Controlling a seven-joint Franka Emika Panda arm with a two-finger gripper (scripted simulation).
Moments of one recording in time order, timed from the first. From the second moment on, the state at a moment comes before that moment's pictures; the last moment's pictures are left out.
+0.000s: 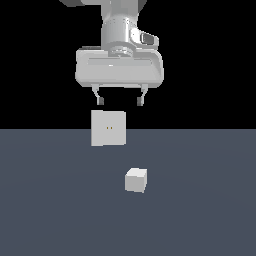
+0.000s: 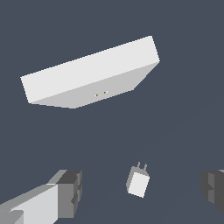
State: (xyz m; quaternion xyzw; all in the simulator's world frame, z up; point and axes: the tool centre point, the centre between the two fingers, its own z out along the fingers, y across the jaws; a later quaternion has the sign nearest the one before) arm 0.006 0.018 0.163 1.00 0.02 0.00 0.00
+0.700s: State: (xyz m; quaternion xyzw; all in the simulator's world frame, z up) arm -0.006 0.013 0.153 1.00 0.00 0.02 0.00
